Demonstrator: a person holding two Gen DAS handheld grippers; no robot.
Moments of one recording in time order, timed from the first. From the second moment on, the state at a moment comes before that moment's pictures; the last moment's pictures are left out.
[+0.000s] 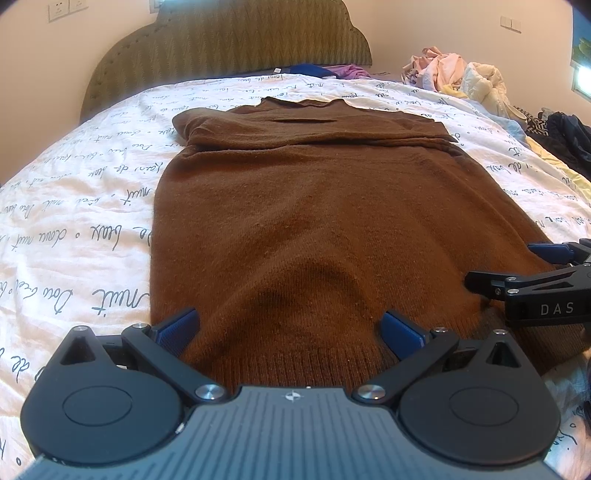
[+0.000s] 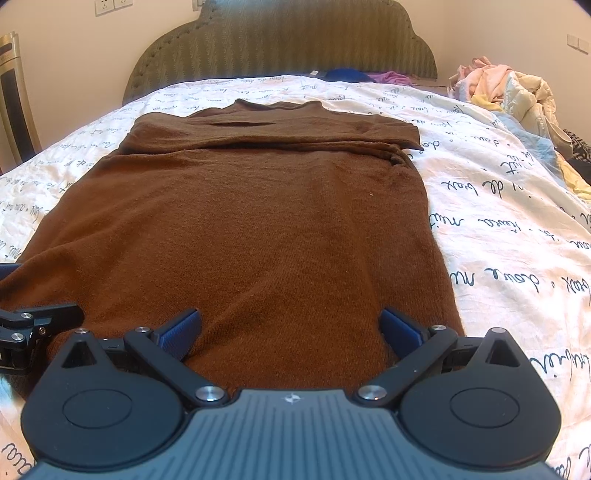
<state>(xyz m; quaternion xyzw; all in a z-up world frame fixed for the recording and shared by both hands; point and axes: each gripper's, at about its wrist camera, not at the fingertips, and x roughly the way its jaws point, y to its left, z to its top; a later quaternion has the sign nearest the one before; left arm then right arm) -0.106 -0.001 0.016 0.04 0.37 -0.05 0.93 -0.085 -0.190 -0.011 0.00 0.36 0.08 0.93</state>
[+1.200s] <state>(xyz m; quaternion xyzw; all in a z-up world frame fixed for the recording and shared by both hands) -0.125 0.000 0.019 0.03 0.37 -0.04 0.93 -0.101 -0.190 -0.010 0.00 0.36 0.07 0.93</state>
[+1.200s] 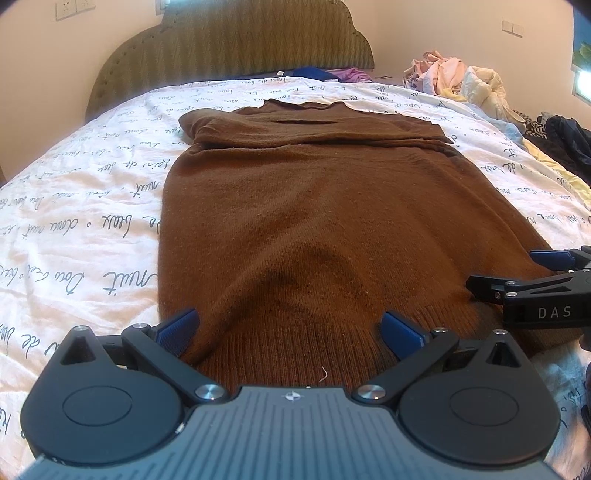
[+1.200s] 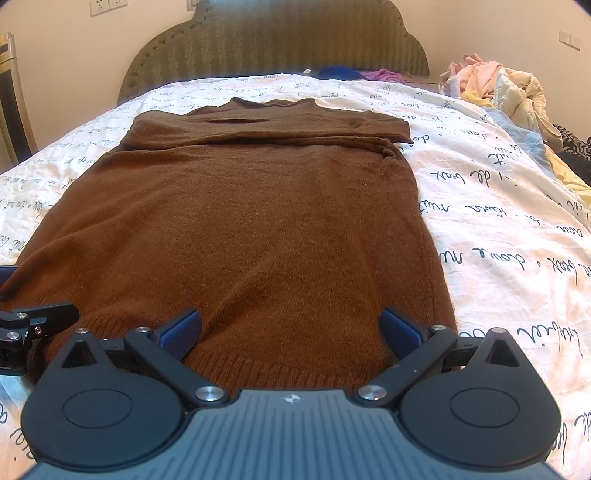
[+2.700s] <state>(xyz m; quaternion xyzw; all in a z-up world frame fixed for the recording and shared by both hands) -0.085 0.146 0.002 -0.38 0.46 -0.18 0.78 -0.088 -0.351 -0.027 0.40 0.47 0.28 0.74</state>
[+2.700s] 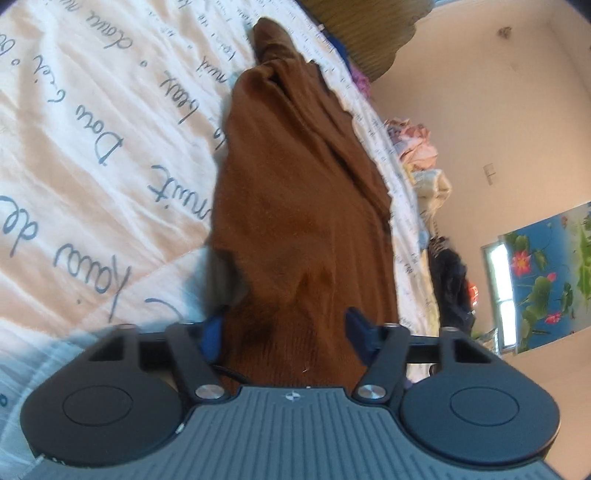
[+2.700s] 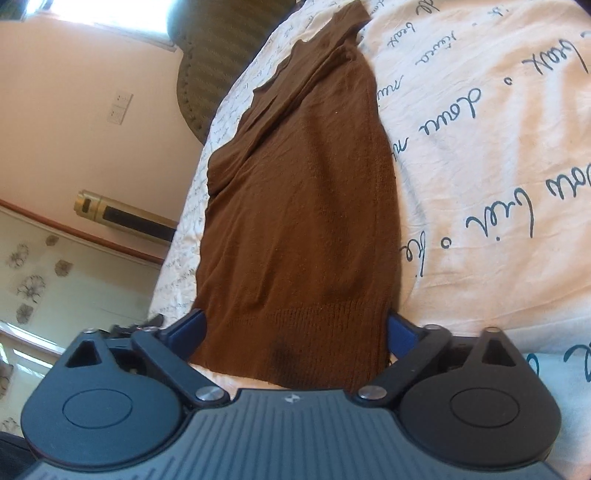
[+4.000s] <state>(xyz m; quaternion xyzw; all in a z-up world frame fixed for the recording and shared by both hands) 0.303 0.126 0.021 -0.37 0.37 -0.08 0.85 0.299 -0.363 -0.056 0.54 0.35 0.20 0.73</state>
